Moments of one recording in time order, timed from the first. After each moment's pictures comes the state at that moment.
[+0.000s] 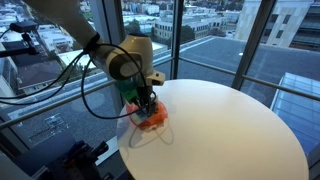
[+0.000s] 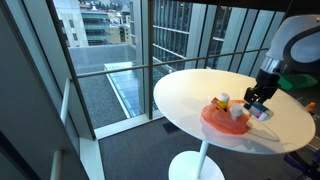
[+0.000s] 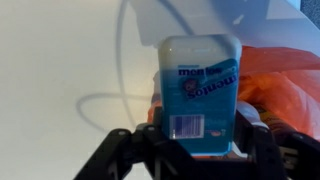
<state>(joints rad) -0.01 0.08 -0.06 -2.51 0.02 2.61 0.16</state>
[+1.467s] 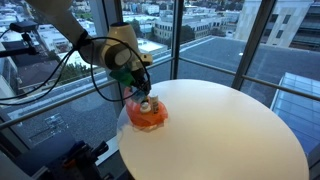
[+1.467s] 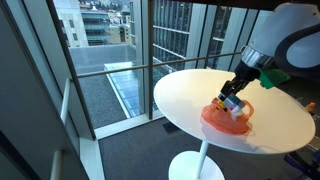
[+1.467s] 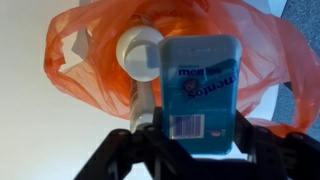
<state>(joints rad) 0.07 0.11 0.04 -2.45 -0.04 2.81 0.18</state>
